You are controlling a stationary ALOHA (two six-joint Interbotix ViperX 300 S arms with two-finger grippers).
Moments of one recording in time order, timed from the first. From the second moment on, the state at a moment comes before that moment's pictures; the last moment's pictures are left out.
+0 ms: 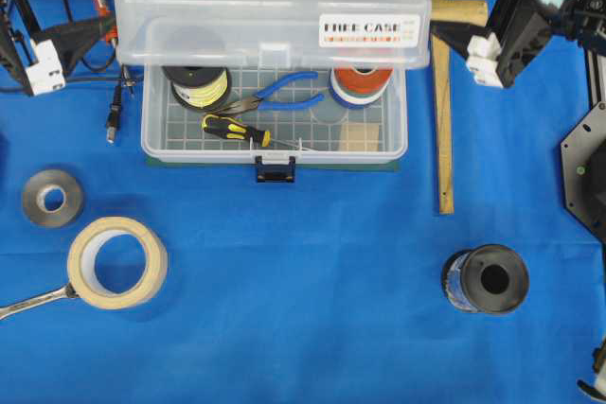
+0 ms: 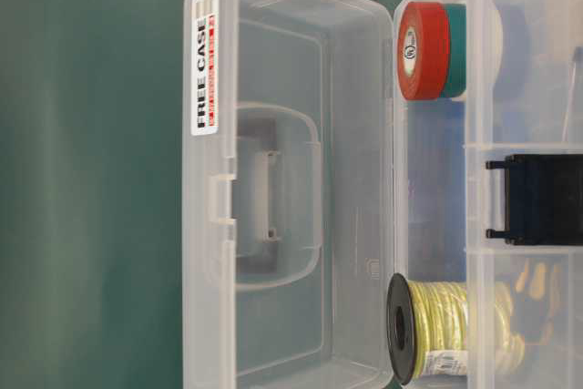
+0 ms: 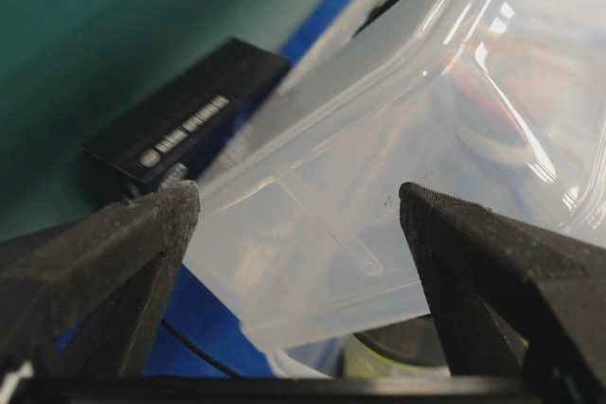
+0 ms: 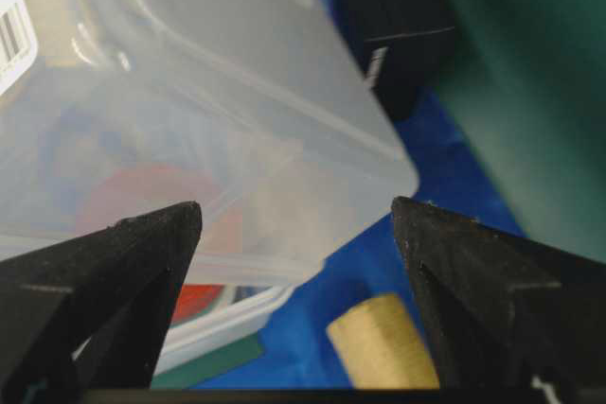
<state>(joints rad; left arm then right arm) 0.48 -0.73 1.21 -0.04 -0.34 0.07 -0.48 -0.59 0.99 0.01 -0.01 0.05</state>
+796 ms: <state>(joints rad) 0.66 -0.57 1.15 -0.04 -0.41 0.16 -0.66 -0.52 0.93 0.01 -0.06 0.05</state>
